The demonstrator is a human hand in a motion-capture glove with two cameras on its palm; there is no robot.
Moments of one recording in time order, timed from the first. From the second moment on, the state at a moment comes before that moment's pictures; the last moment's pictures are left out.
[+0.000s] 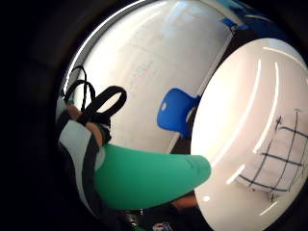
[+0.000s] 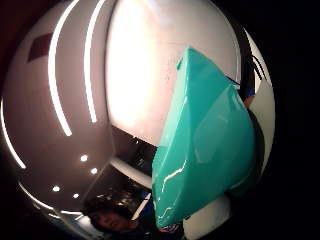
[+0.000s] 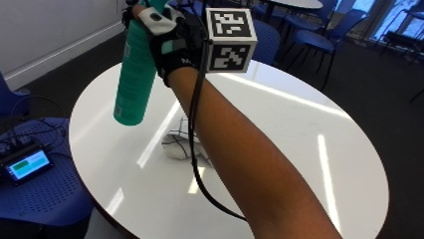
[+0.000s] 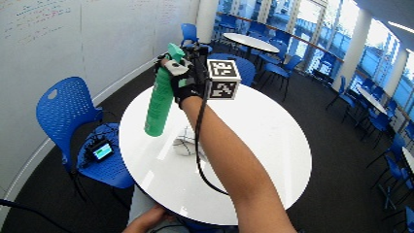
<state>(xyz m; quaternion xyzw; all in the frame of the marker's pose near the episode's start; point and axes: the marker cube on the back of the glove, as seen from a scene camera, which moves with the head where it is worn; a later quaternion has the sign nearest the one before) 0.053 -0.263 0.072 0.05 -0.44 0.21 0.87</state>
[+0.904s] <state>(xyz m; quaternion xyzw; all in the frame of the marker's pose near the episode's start) 0.058 -0.244 0.133 0.03 -0.37 0.23 0.90</state>
